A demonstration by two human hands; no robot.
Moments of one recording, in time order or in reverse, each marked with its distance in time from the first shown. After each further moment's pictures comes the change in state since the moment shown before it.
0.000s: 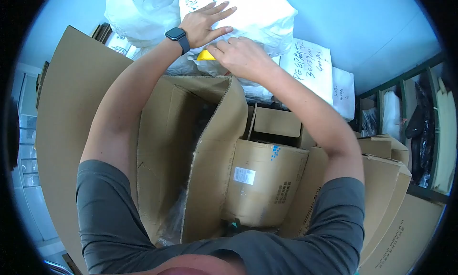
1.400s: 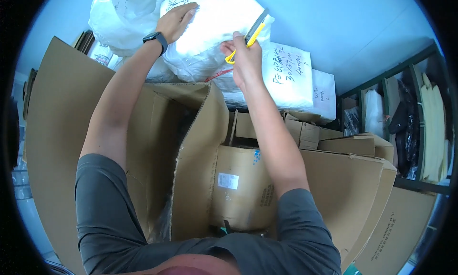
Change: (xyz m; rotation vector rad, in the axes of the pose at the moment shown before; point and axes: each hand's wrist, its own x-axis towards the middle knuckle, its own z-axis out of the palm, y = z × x) left_hand 0.010 -0.045 0.003 -0.308 0.051 -0.359; right_hand 0.000 0.008 0.007 1.801 0.825 1.343
